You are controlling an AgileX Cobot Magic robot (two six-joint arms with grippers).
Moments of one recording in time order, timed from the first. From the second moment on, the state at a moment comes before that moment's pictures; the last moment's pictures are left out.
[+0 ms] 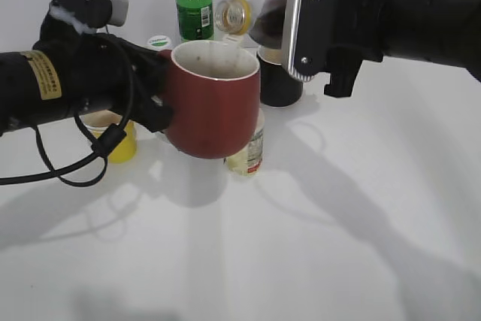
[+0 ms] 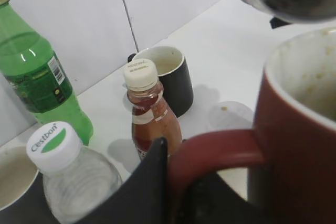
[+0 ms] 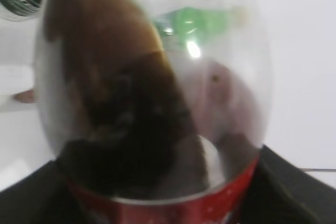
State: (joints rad) left arm -0.56 1.48 -0.68 0.41 -0.41 -0.18; right arm 0.54 1.55 -0.90 -0.26 -0.26 -1.03
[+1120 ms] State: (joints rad) left arm -0.56 1.48 -0.68 0.36 -0.50 -0.18; right arm 0.54 1.55 -0.90 -0.07 -0.47 -1.56
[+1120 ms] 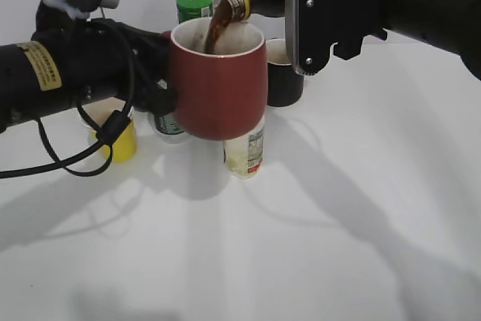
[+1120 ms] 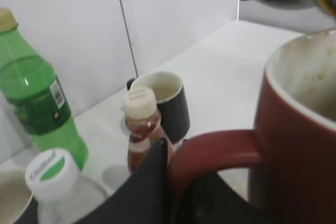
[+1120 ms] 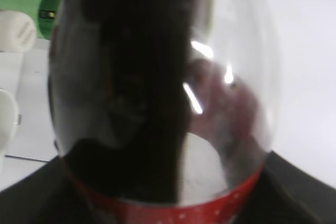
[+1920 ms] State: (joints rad) left arm -0.56 1.48 -0.68 0.36 -0.52 -0.18; right arm 0.54 1.55 -0.90 -0.07 -0.51 -1.62
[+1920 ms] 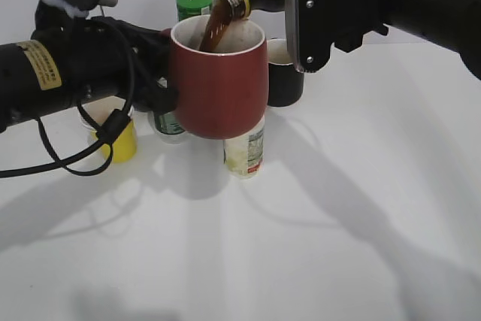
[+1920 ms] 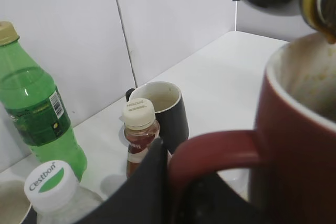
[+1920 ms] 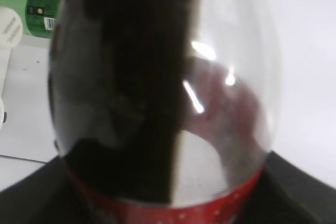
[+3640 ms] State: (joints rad) left arm -0.32 1.45 -0.64 0.28 -0.65 -0.17; right arm 0.48 1.53 -0.89 -0.08 -0.41 -0.28
